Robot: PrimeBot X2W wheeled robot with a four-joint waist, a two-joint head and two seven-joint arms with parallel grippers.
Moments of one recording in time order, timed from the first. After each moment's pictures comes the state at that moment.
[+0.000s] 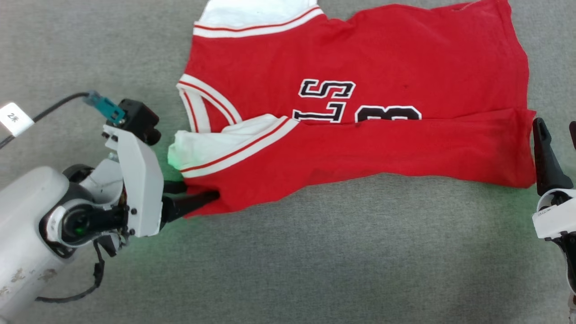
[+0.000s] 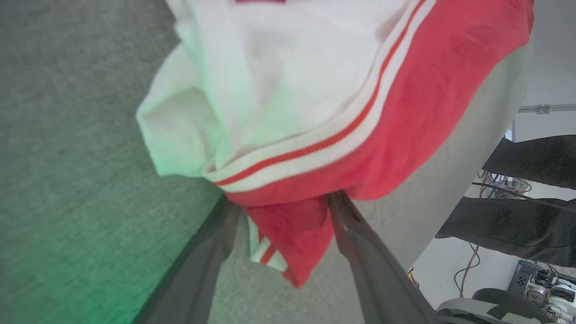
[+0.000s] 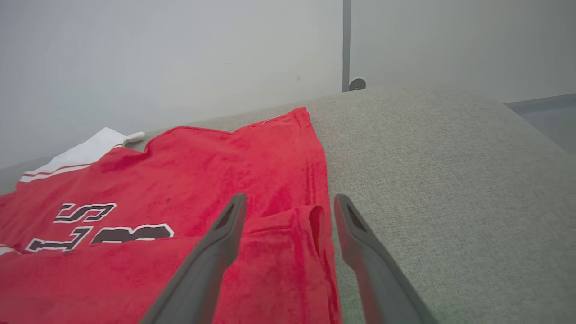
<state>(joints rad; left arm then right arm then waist) -0.91 0.89 -0.99 0.07 -1.47 0.01 0.67 -0.28 -0.15 -0.19 -0.09 0.42 0.13 0.20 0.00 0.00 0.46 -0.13</state>
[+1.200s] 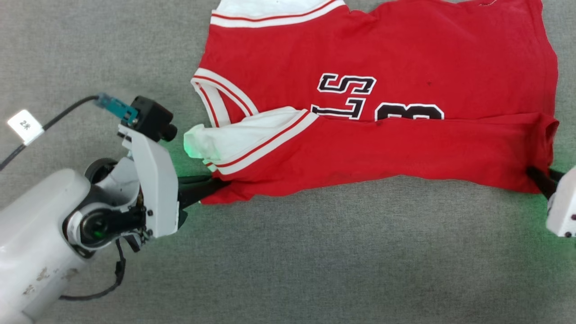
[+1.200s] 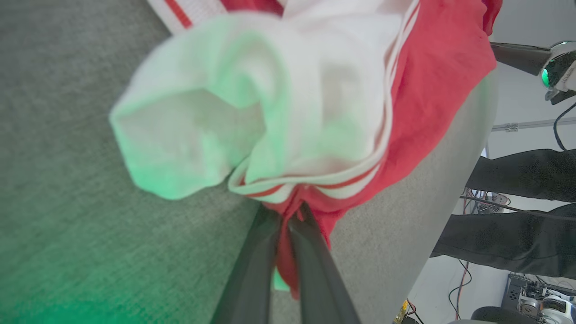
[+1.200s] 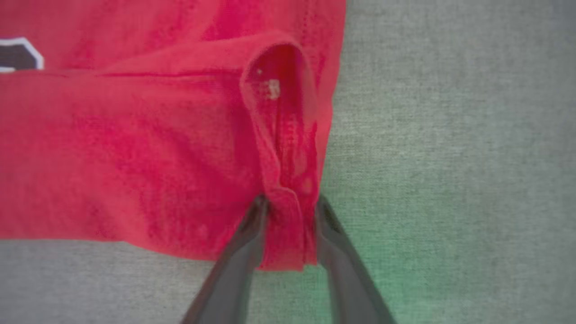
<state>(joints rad) -0.89 0.82 -0.98 0.12 -1.45 -0.10 0.55 -0.38 -0.29 -0.17 -0.03 0.41 0.13 0.95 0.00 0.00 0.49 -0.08</state>
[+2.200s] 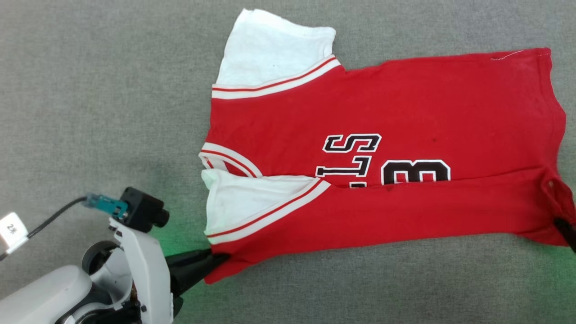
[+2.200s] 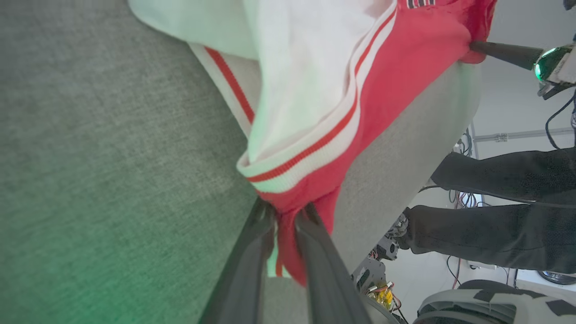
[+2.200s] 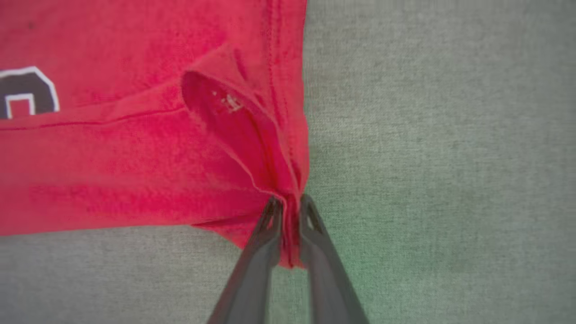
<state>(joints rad) -0.59 0.99 -0.98 -0.20 -1.43 -0.03 0.30 -0.11 -0.32 -0.28 -0.22 0.49 0.13 0.93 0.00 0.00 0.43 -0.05</state>
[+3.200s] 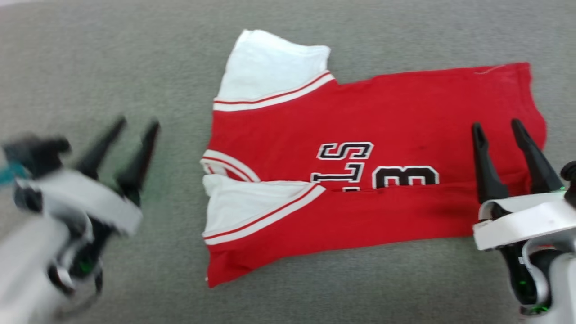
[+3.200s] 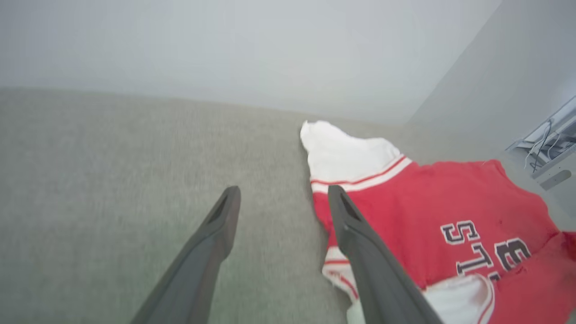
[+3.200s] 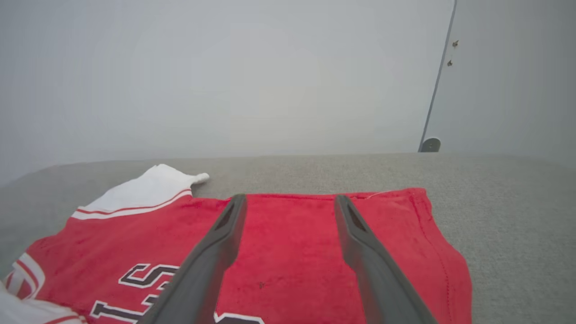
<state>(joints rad) -0.58 0.83 -0.72 0.11 -1.17 0.07 -0.26 -0.26 -0.12 -0.01 -0.08 0.28 0.13 0.03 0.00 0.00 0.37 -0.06</state>
